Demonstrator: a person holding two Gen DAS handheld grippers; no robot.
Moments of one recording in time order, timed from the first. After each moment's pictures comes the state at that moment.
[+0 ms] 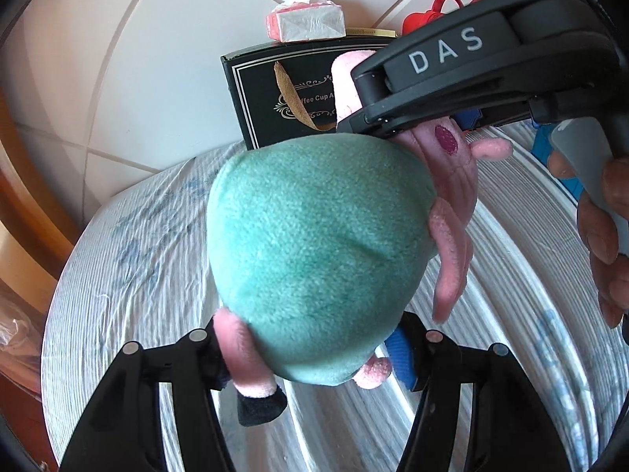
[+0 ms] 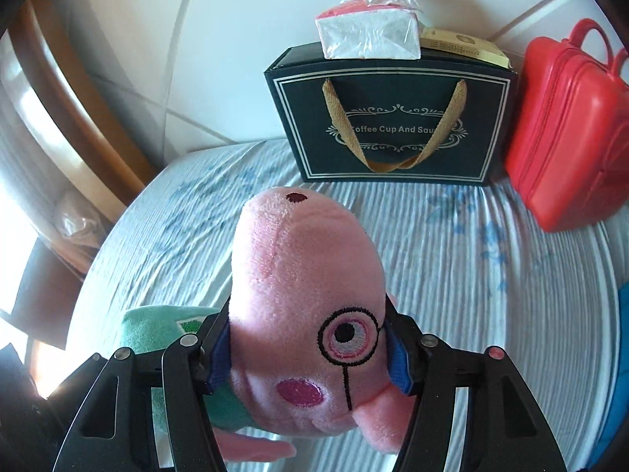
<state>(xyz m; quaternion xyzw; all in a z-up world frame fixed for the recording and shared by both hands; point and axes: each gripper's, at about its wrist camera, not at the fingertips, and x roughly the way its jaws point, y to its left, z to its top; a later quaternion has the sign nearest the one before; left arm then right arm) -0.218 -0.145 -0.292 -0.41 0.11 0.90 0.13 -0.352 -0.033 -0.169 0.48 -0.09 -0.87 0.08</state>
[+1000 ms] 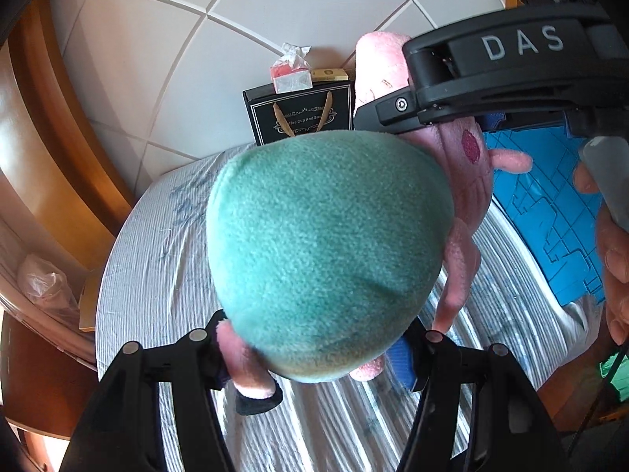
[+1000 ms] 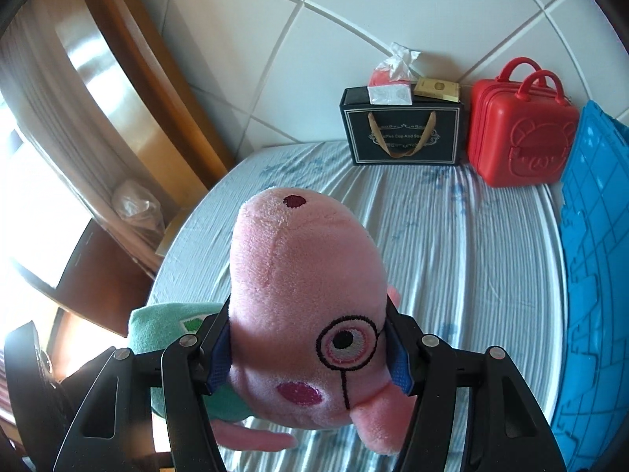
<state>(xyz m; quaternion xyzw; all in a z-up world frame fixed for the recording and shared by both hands) -0.004 -0.131 -0.133 -0.42 0.10 0.90 0.10 -0.106 -0.059 -0.003 0.45 -0.10 -0.88 0.12</state>
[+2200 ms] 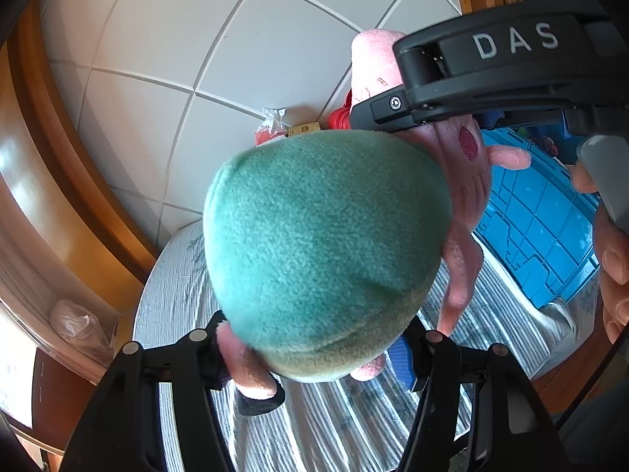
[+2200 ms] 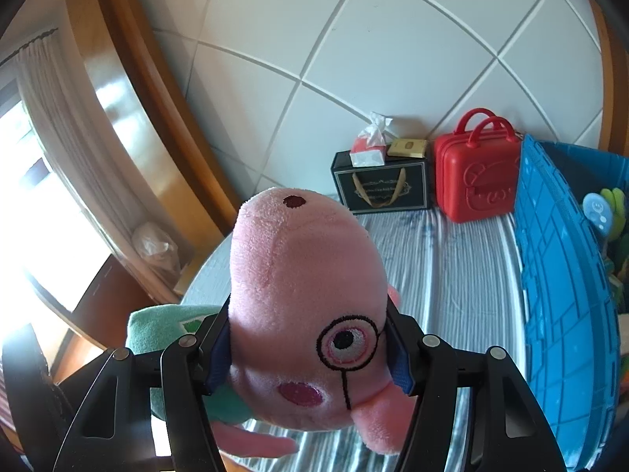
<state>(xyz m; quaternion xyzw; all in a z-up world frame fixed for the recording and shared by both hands) 0.052 -0.056 -0.061 -0.35 0.16 0.92 0.09 -0.005 0.009 0.079 0.36 -0.12 -0.92 0.12</state>
